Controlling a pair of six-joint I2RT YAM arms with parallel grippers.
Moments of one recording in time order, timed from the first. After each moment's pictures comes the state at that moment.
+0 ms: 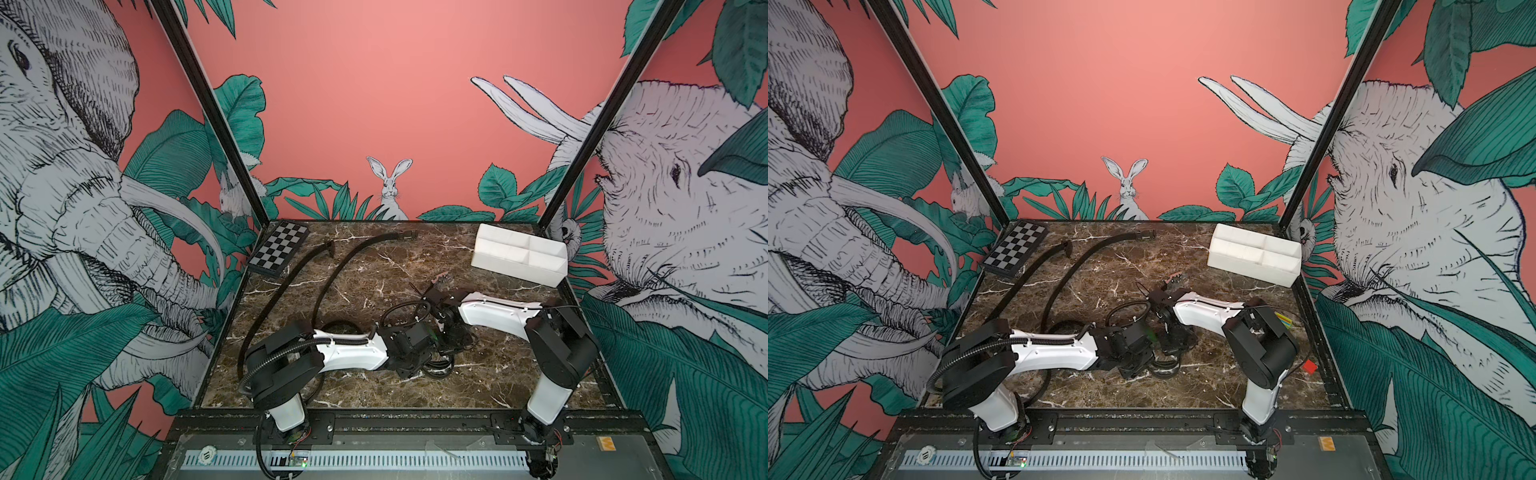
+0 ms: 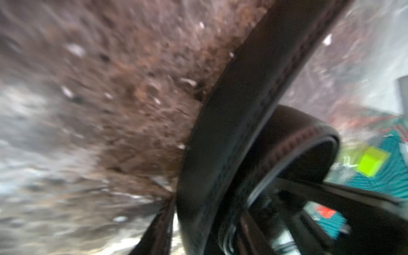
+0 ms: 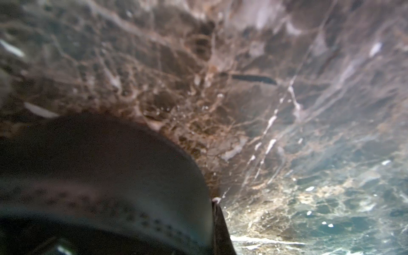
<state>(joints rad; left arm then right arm) -1.15 1.68 0.88 -0.30 0.00 -1.67 0.76 1.78 1.06 -0.93 -0.07 0.48</state>
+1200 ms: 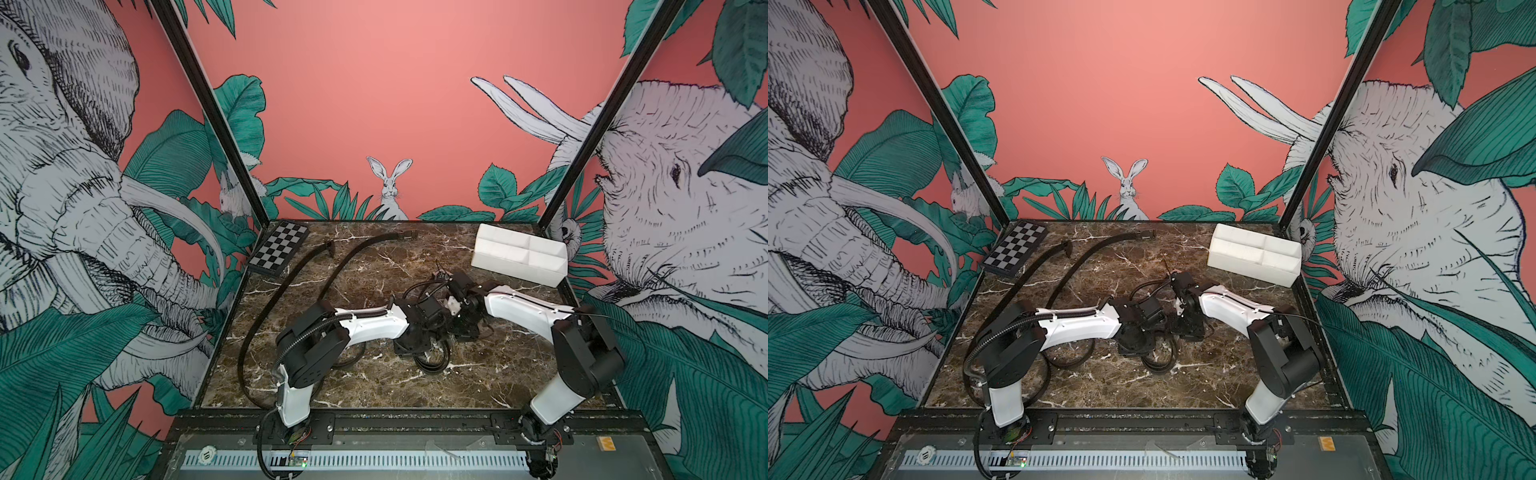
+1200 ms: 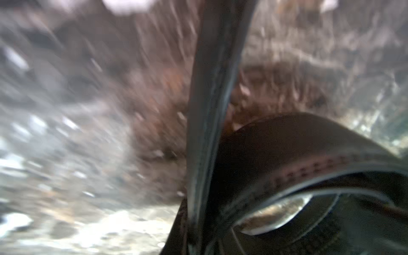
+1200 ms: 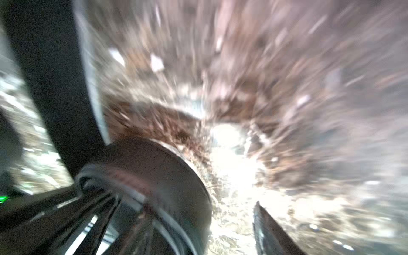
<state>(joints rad) -1.02 1.89 1.25 -0.78 0.05 -1.01 0.53 1.63 1.04 -0.83 -0.30 0.46</state>
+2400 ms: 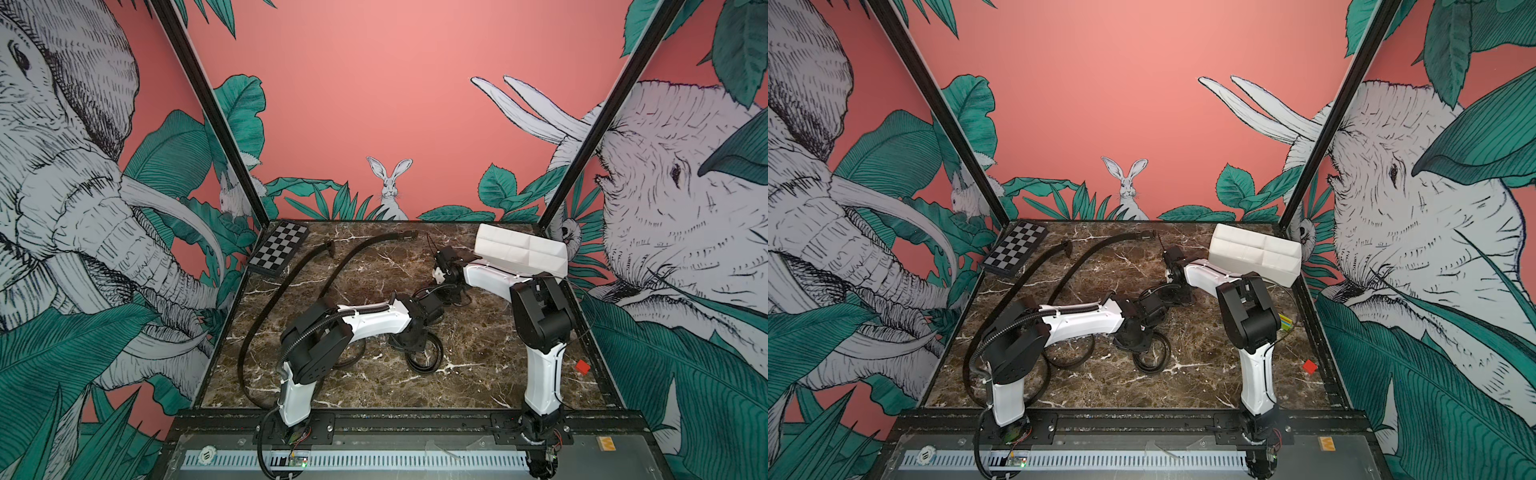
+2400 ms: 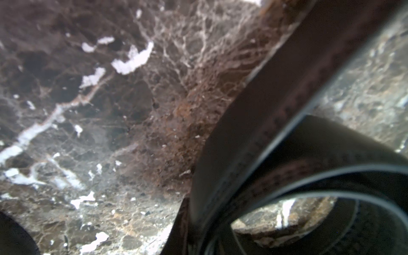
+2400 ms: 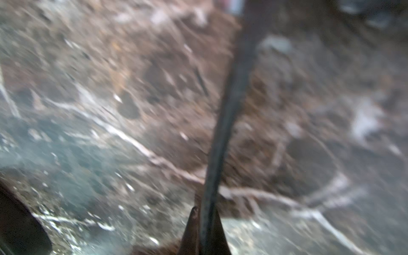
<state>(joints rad) -1.01 1.93 1.28 -0.86 -0.01 -0.72 0.46 2.01 1.39 -0.74 -0.23 0.39</state>
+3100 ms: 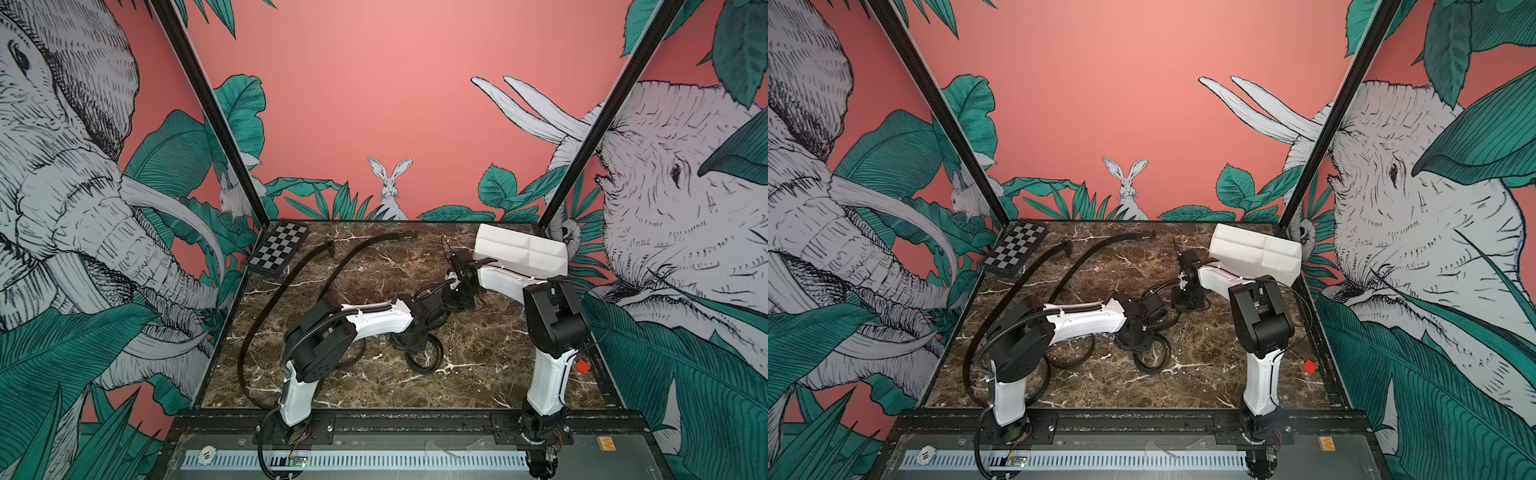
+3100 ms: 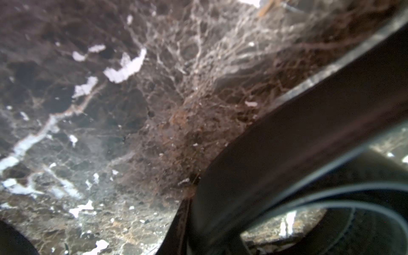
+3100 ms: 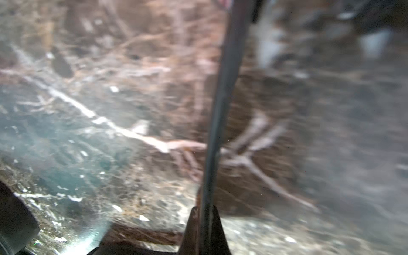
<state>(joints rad) -1.01 1.98 1.30 -0.87 -0.02 -0.71 0.37 1.94 1.28 -0.76 -0.25 0.34</state>
